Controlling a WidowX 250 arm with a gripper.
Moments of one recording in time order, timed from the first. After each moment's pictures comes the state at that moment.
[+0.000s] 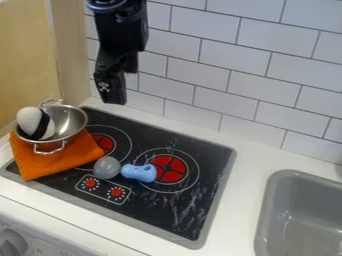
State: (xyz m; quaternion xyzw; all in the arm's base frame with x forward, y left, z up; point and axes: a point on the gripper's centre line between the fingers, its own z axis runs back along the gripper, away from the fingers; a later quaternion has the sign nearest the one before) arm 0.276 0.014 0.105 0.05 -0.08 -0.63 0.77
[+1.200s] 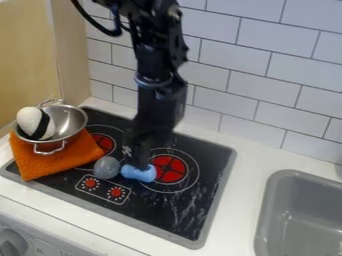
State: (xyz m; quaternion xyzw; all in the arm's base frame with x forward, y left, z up) arm 0.256 -0.025 0.038 0.01 0.02 -0.74 0.67
